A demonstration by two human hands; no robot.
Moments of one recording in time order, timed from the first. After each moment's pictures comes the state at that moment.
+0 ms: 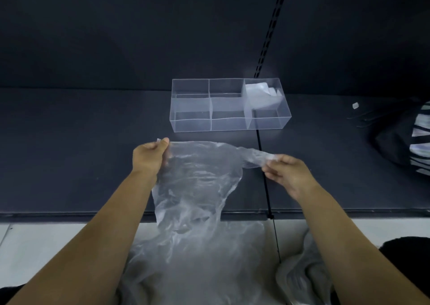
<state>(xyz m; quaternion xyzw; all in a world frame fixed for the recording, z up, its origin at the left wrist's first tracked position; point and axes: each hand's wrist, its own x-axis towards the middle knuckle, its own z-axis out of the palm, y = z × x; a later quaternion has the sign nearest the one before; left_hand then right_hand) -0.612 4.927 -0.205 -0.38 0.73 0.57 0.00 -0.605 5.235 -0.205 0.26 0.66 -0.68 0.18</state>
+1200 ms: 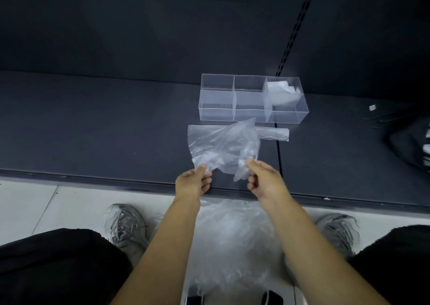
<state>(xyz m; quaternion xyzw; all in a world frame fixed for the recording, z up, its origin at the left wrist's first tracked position) -0.505 4.976 -0.200 -0.45 0.52 0.73 0.06 -0.528 5.130 -0.181 0.29 0.60 -0.72 0.18</state>
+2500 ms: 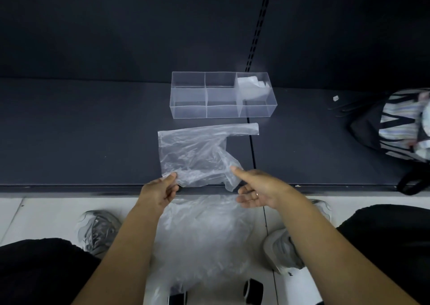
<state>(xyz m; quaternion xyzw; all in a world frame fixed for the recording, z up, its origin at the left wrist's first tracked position) -0.495 4.951 -0.229 -0.46 0.49 0.73 0.13 -0.520 5.197 -0.171 0.25 0.68 -0.55 0.41</state>
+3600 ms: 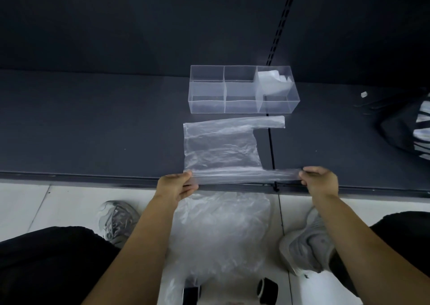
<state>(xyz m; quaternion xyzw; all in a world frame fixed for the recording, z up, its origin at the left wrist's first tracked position) -0.495 4.946 -0.230 -0.46 0.55 0.68 0.15 -0.533 5.276 -0.233 0.36 0.81 -0.45 0.05</state>
